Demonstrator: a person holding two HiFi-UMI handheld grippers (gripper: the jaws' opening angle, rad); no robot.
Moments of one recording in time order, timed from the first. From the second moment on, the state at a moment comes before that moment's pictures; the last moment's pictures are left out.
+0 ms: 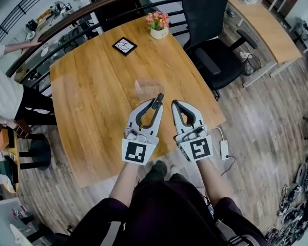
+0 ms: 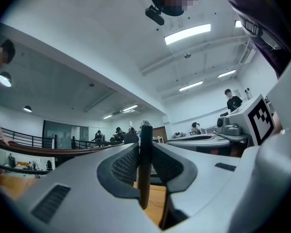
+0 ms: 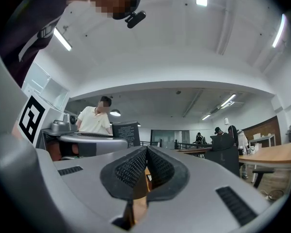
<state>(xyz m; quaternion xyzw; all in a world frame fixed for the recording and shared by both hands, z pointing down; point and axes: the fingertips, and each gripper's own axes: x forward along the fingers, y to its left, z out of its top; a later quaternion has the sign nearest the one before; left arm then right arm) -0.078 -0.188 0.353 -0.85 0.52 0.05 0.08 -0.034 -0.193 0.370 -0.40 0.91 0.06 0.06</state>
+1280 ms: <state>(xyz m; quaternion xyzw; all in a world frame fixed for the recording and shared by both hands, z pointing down) -0.100 -0.336 0.516 -0.82 0.57 0.02 -0.01 -0.033 -0.293 0.479 -0.42 0.91 -0.01 0.03</state>
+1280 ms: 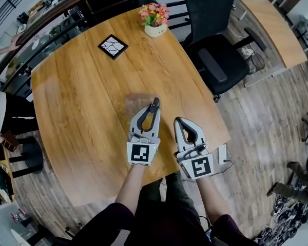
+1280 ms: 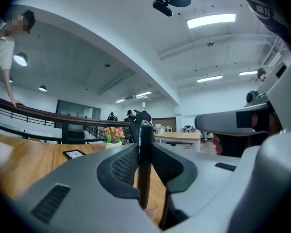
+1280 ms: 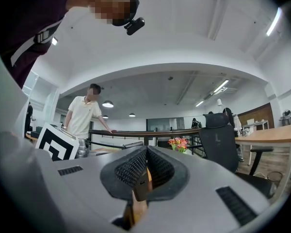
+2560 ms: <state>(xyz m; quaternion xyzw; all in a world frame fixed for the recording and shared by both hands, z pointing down) -0.088 -0.259 0.446 -0.83 0.56 -0.04 0.02 -0.021 -0.244 0.439 -0.41 0.91 -0.01 0.02</state>
